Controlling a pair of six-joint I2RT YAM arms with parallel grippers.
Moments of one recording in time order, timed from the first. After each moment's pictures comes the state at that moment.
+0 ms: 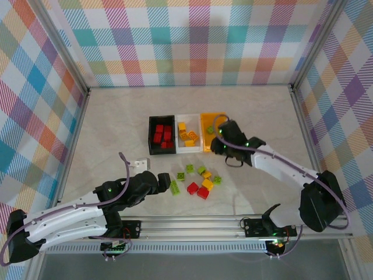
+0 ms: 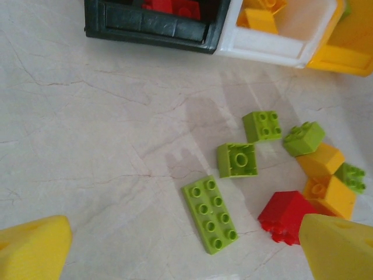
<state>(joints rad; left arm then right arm) -1.08 0.77 0.54 -0.66 -0.46 -1.01 0.59 1.37 0.98 -0.49 0.08 0.69</state>
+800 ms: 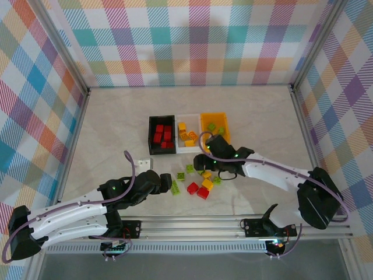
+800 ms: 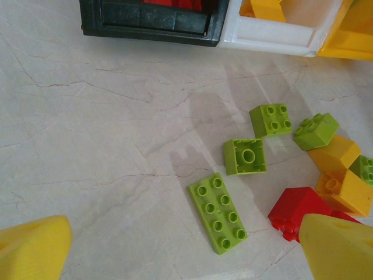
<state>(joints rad) -1.08 0.80 0.56 -0.66 -0.46 -0.99 0.81 1.39 0.86 -0.47 0.01 0.67</state>
